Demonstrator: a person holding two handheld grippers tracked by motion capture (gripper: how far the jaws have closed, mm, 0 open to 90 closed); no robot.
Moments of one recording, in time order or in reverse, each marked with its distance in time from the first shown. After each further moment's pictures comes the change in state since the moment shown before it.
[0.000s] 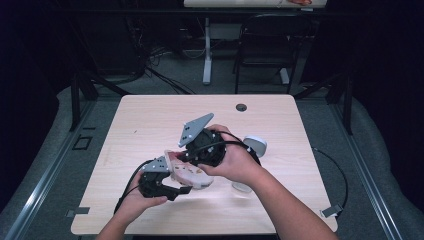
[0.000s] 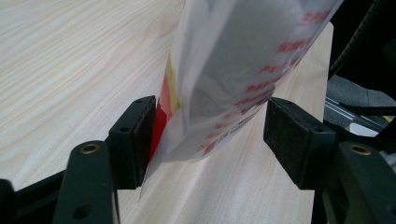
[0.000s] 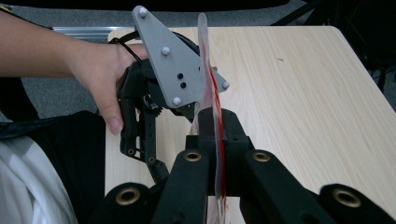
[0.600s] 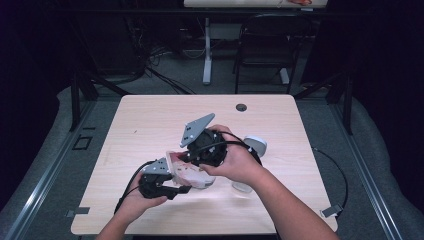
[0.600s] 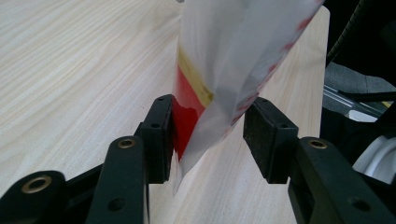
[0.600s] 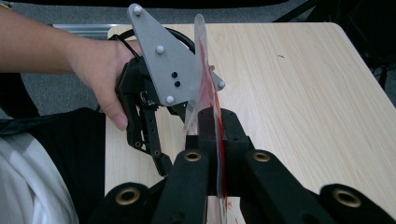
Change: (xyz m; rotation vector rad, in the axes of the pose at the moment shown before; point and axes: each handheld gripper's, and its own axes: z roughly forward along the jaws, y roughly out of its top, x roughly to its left) left arm 0.000 -0.002 0.002 0.029 -0.019 0.040; right arm -0.001 -0.003 -0.001 0.011 0.002 -0.003
